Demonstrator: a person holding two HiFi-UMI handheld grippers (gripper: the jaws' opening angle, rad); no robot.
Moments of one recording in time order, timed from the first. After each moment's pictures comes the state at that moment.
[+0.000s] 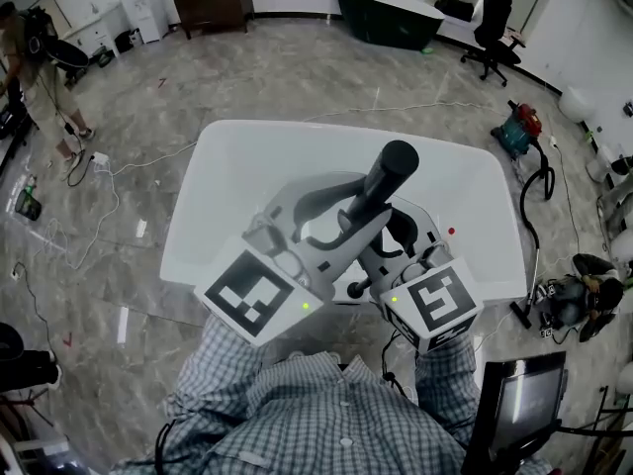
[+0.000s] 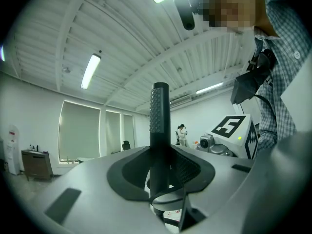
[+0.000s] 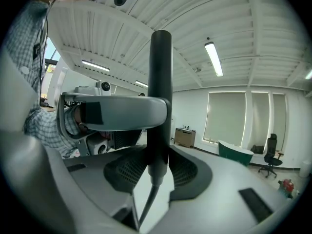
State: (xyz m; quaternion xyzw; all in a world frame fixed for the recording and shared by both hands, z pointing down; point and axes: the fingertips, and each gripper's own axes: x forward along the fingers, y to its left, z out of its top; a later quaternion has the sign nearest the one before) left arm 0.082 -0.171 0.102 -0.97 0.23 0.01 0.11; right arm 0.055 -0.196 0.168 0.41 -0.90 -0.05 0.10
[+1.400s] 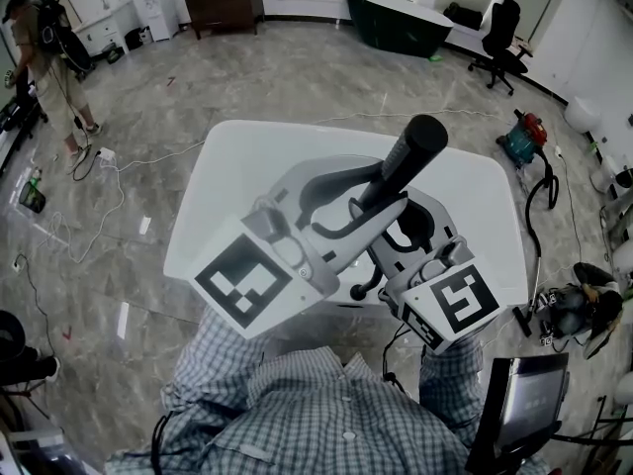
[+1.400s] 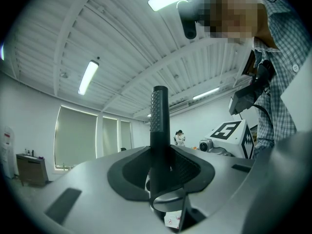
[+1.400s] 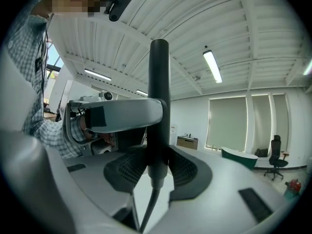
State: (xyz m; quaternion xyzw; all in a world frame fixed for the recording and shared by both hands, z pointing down) left arm 0.070 -0.162 0.065 -0.97 0.21 0.05 0.13; right arm 0.043 -0.188 0.127 0.40 -0.91 -0.07 0.05
